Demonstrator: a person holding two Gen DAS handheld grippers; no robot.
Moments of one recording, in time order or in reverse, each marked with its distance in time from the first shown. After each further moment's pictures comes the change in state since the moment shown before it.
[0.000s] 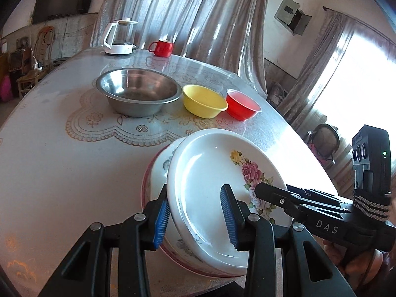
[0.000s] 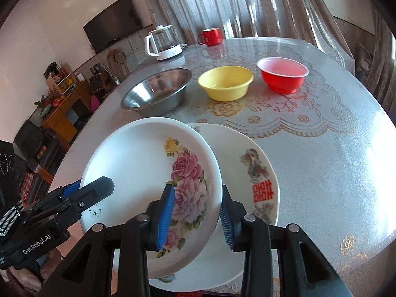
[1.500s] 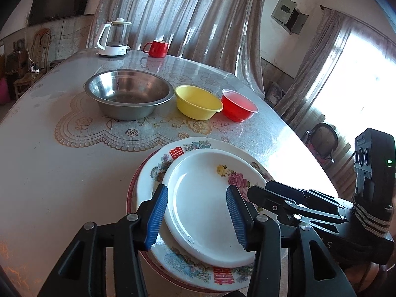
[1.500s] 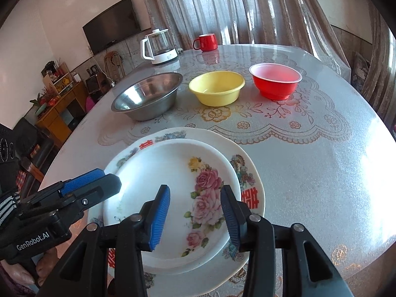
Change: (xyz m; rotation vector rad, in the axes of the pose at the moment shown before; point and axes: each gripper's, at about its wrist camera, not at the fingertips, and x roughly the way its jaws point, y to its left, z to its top) left arm 0.011 -0.007 0.004 0.014 -0.017 -0.005; right arm 0.001 -0.007 -0.001 -0.039 -0.043 -0.037
